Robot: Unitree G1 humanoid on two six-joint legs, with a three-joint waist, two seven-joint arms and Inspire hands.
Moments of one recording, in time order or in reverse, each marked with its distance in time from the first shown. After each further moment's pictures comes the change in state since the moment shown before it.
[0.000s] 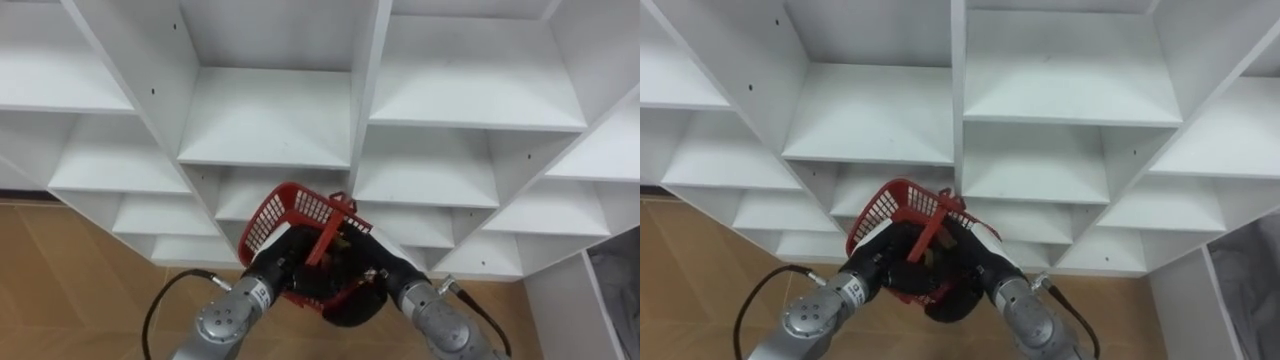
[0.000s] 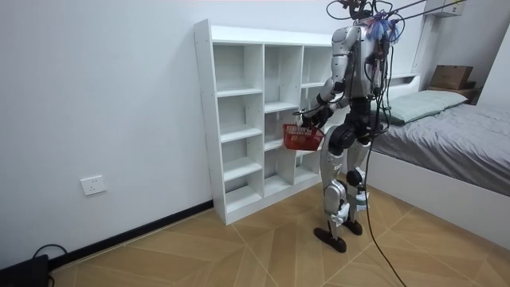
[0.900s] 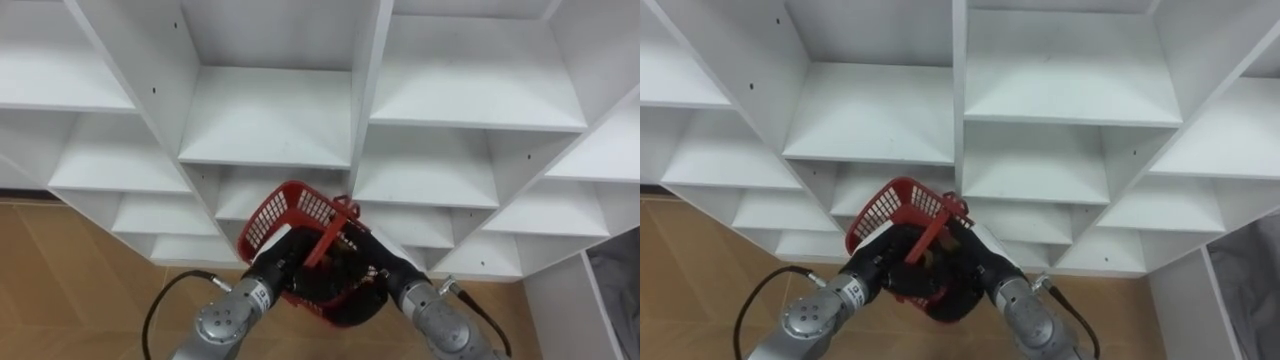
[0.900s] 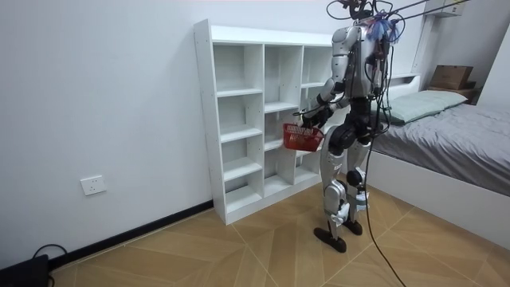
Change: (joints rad) left arm 0.003 0.005 -0.003 0.000 0.000 0.000 -0.008; right arm 0.002 -0.004 0.003 0.000 0.006 0.000 -0.010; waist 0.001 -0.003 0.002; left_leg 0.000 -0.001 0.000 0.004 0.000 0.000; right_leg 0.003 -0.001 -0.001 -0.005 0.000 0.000
